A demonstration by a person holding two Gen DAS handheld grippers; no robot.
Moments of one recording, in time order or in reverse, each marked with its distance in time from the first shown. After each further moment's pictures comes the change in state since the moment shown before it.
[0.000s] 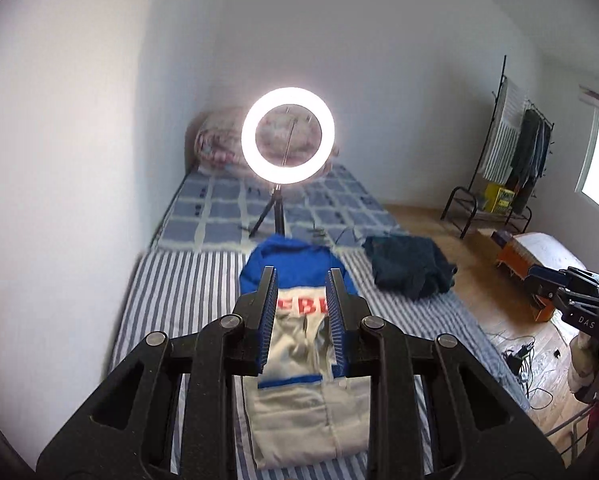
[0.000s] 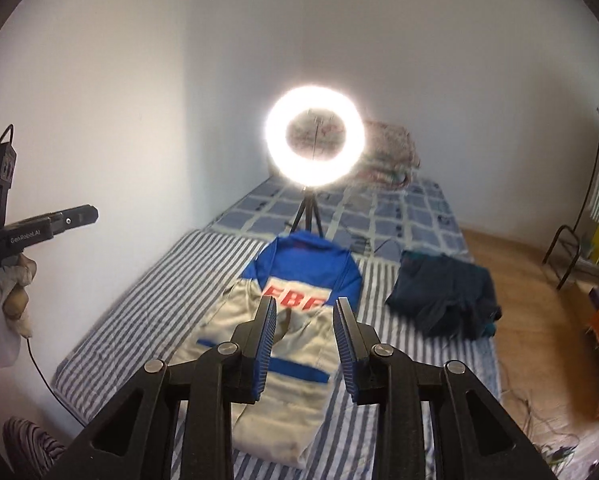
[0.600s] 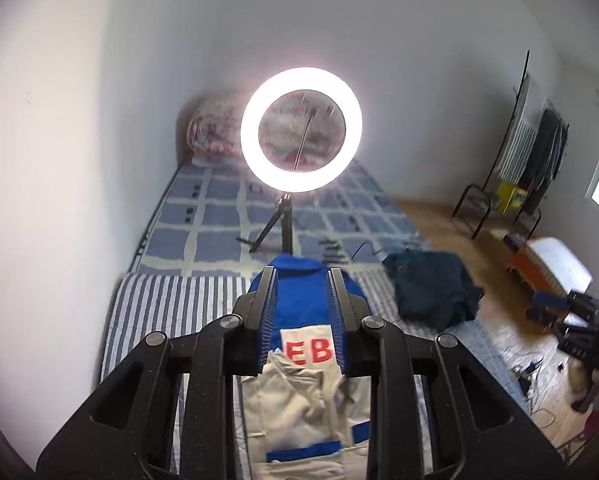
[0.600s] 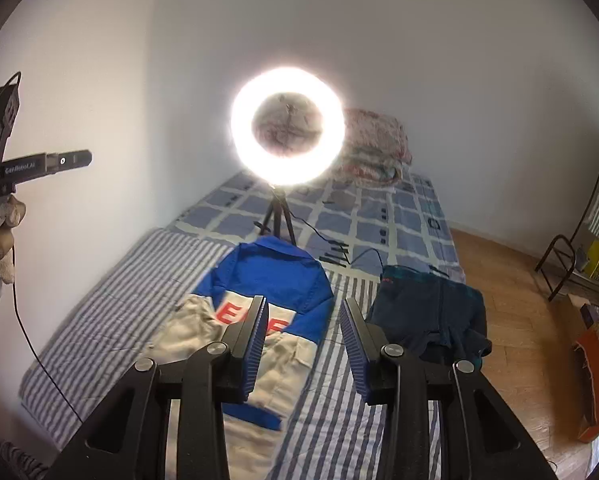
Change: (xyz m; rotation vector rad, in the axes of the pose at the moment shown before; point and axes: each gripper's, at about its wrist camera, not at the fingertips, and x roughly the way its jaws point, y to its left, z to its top) left arm 0.188 0.041 0.069 -0.033 0.119 0.015; right arm 0.146 -0.072 0.040 -0.011 0.103 -0.037
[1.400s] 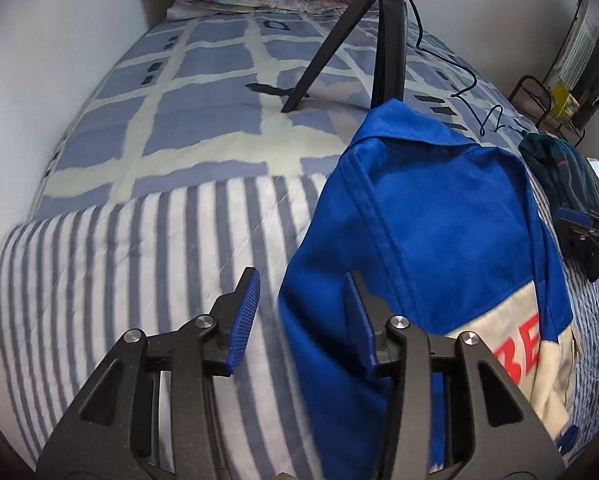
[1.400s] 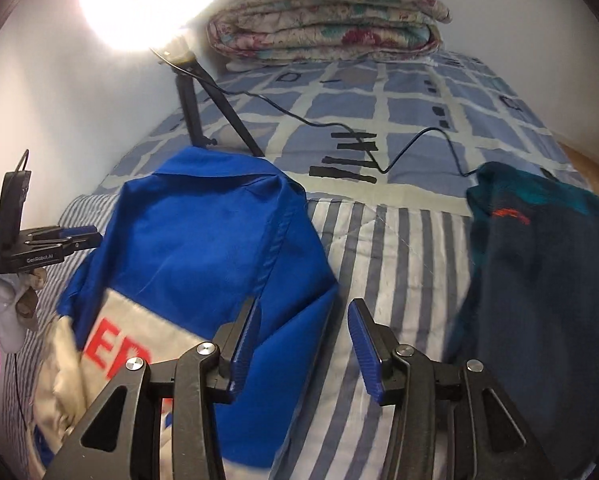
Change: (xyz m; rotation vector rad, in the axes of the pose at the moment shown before) left arm 0.393 0.099 -0.101 0.055 0.429 0.056; right arm 0.389 -0.084 -0.044 0.160 0.270 0.198
